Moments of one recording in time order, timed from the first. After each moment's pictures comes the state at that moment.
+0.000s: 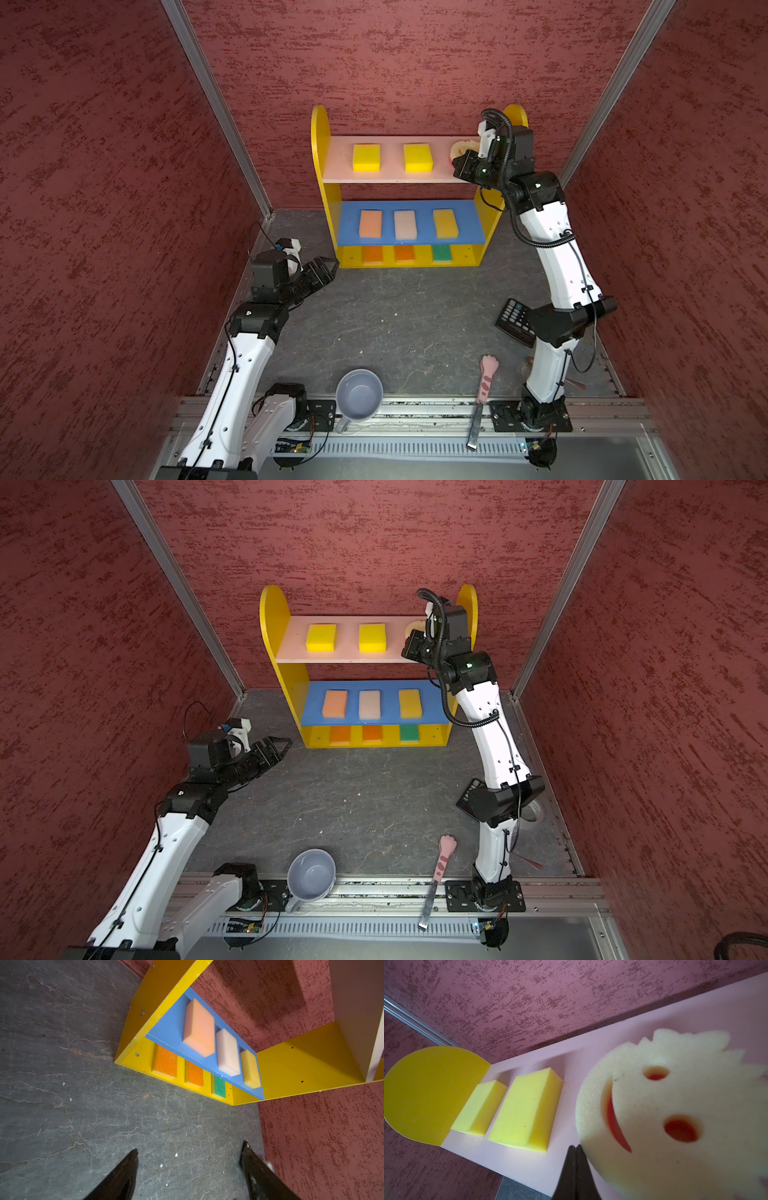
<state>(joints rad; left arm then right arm) -0.04 0.87 0.88 -0.54 0.38 -0.68 0.31 1.94 2.47 -0.87 -0.15 0.52</state>
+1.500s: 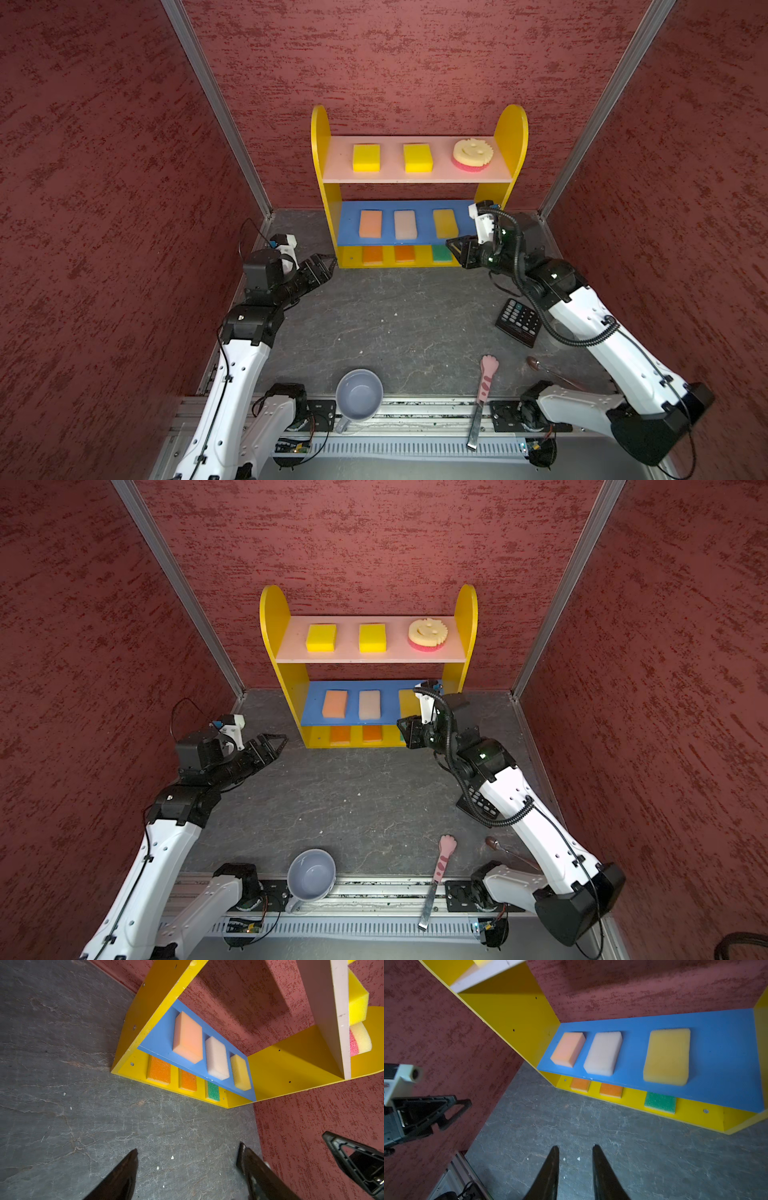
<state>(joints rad) -0.04 0.84 0.95 -0.59 0.37 -0.65 0.50 1.16 1.24 -0.52 -0.15 0.40</state>
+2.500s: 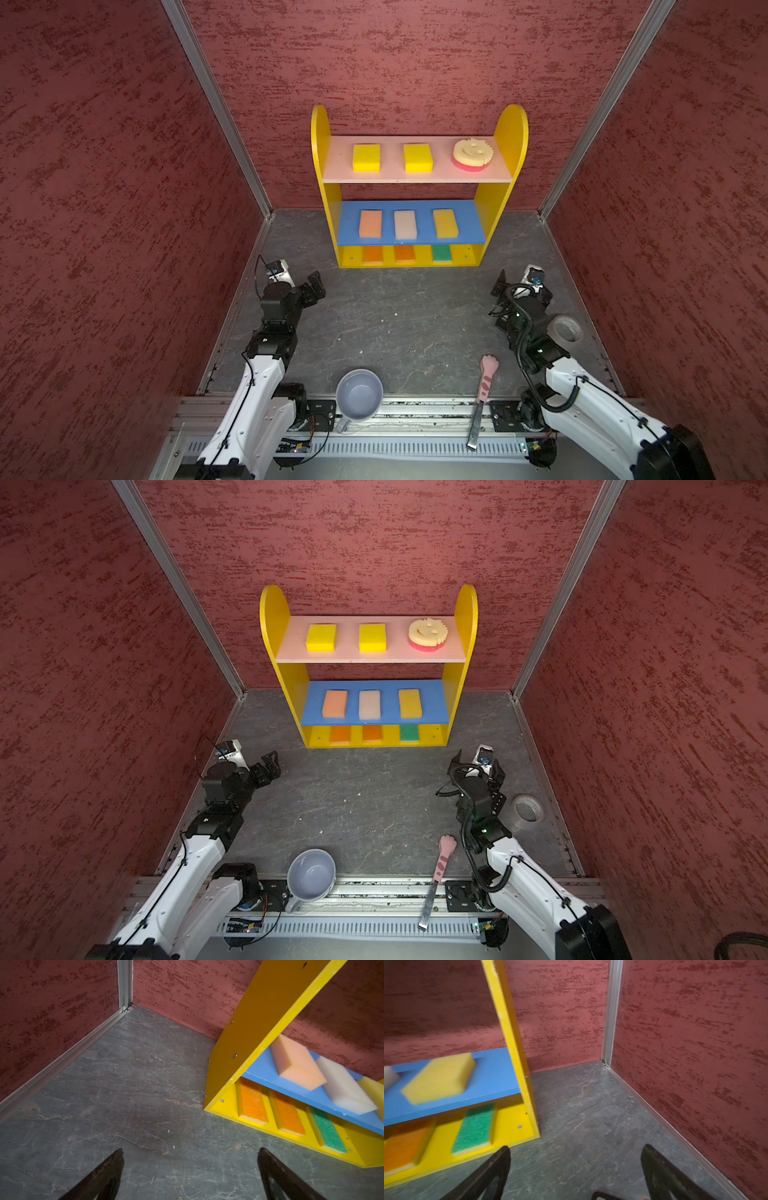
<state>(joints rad) 0.00 0.80 0.42 0.00 -0.08 -0.36 0.35 0.88 0.26 0.43 0.70 0.15</state>
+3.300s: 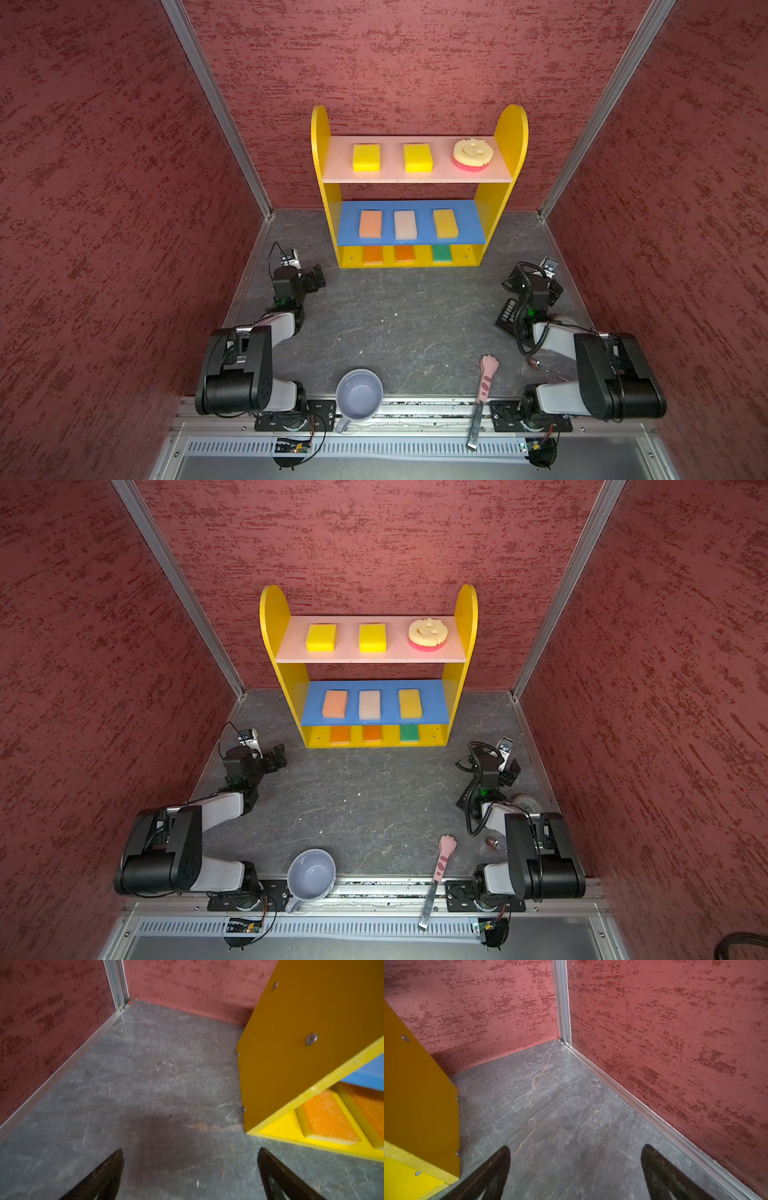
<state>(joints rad) 0.09 1.45 0.47 0.57 0.00 -0.18 0.00 1.43 0.41 0.73 0.54 0.23</state>
